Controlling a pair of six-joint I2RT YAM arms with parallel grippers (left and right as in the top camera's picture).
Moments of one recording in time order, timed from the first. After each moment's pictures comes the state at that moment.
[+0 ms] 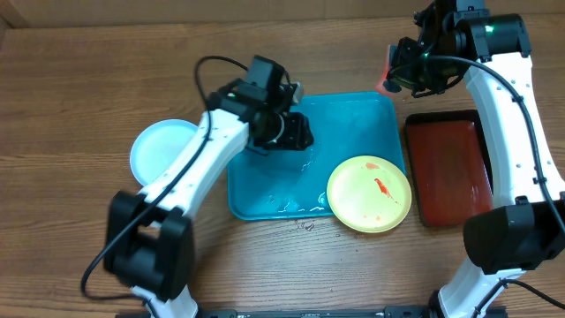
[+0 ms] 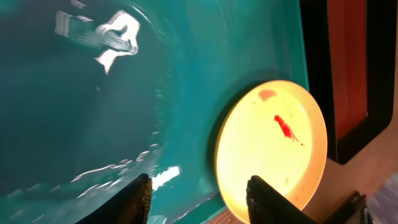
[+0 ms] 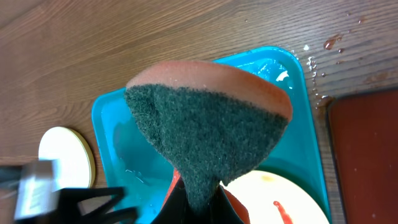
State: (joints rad) left arm -0.42 1.85 1.48 -0.81 0.43 -0.32; right arm 0.10 1.91 2.03 -1.28 -0.30 0.38
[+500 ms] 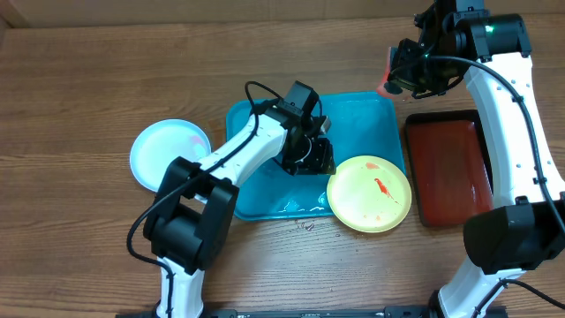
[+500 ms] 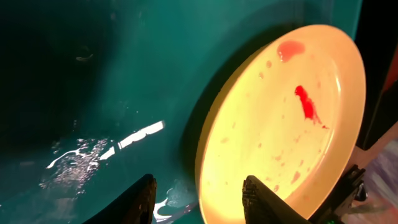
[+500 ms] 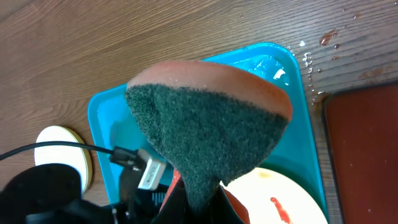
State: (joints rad) left arm -0.54 2.07 1.48 -0.78 0.53 -0.39; right arm 0.10 1.91 2.03 -1.29 -0.29 0.38
